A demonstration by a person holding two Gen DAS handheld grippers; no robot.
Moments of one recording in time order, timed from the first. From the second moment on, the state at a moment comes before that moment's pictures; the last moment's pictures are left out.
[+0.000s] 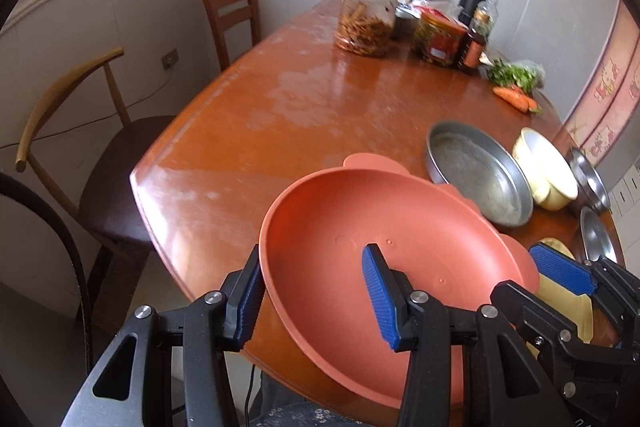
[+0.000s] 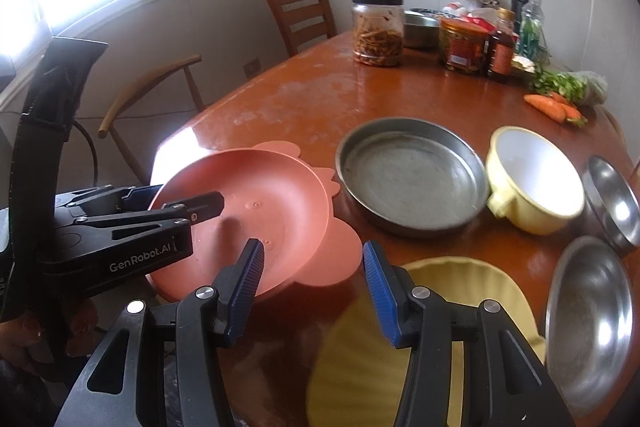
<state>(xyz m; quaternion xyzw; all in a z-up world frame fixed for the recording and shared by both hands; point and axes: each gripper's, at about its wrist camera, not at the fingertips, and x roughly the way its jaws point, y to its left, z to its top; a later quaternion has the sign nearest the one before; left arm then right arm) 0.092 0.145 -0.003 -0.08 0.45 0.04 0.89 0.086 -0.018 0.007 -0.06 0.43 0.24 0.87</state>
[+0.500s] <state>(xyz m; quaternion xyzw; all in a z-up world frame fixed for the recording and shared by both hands) 0.115 0.182 -0.018 -0.10 0.46 0.08 0.88 0.119 0.028 -0.014 -0.07 0.46 0.27 0.84</state>
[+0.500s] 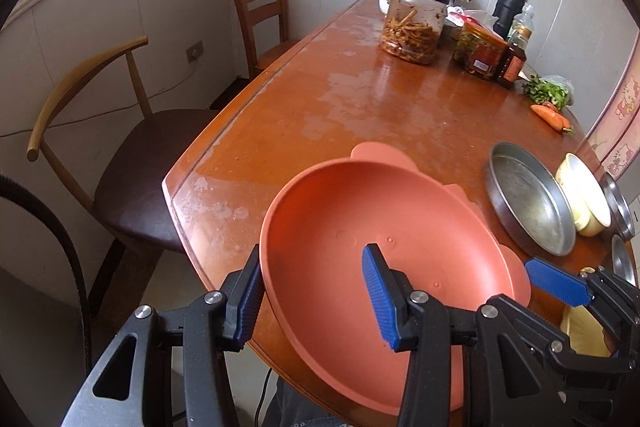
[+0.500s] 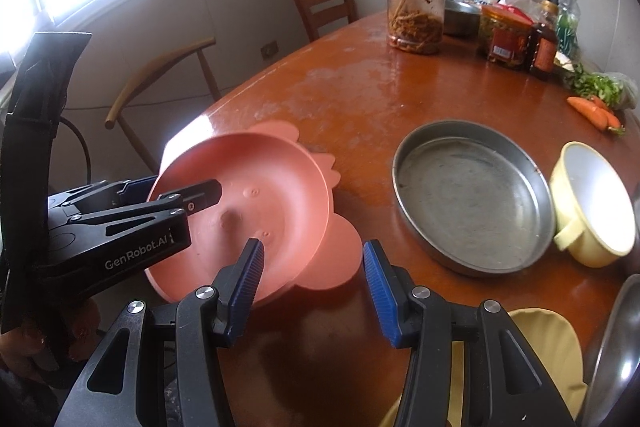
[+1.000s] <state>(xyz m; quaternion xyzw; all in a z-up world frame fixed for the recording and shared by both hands) 0.126 0.196 -0.014 -0.10 0.45 0.09 0.89 0.131 0.033 -0.015 -0.05 0.45 0.28 0.85</state>
